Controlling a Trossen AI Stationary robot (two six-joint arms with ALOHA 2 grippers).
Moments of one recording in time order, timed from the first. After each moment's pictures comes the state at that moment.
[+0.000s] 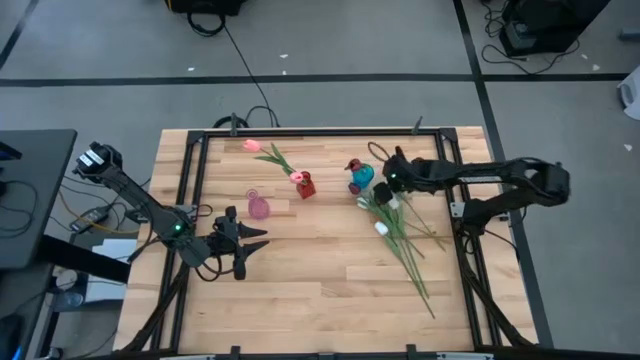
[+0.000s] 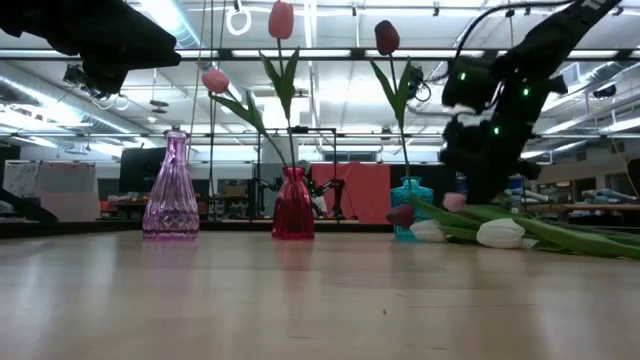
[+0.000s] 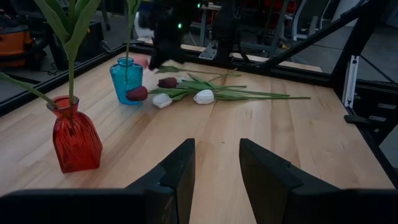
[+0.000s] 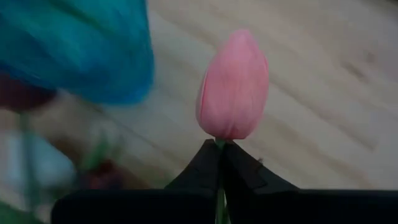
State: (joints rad) left arm -0.69 0.96 0.42 0.18 -0.89 -0.42; right arm -0.39 1.29 0.61 -0.41 0.31 0.54
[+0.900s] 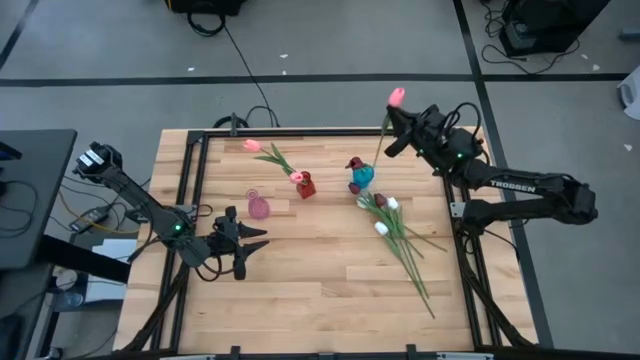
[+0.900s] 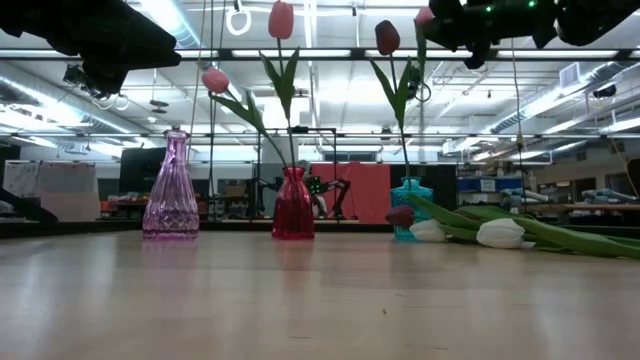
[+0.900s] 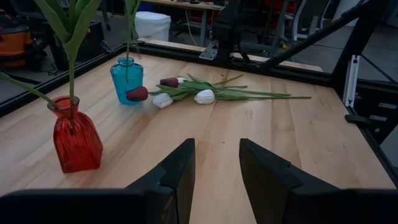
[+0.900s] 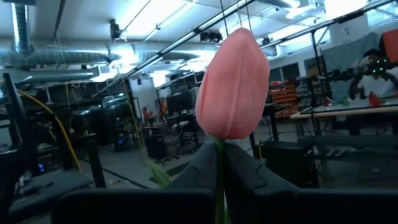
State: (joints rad) left arm -0.69 0.96 0.42 0.18 -0.89 -0.42; right arm -0.45 0.99 0.61 0.70 0.31 0.11
